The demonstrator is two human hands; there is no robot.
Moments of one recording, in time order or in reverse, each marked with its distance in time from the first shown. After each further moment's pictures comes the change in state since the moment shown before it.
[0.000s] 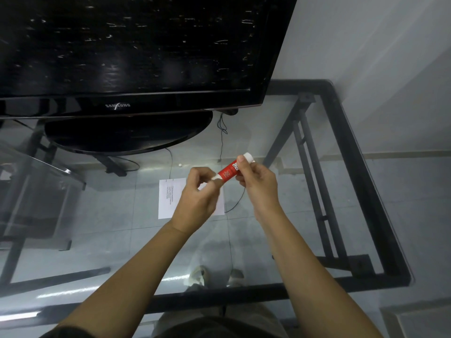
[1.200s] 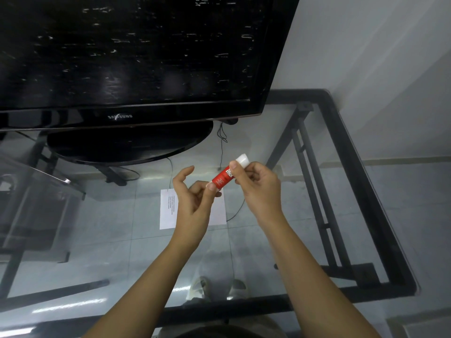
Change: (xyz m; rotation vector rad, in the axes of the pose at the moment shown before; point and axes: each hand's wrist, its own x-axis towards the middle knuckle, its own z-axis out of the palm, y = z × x) left_hand -0.003 0.018 -0.010 -0.615 0.089 -0.400; right_hand -0.008 -0.023 0.002 -0.066 0.007 -0.238
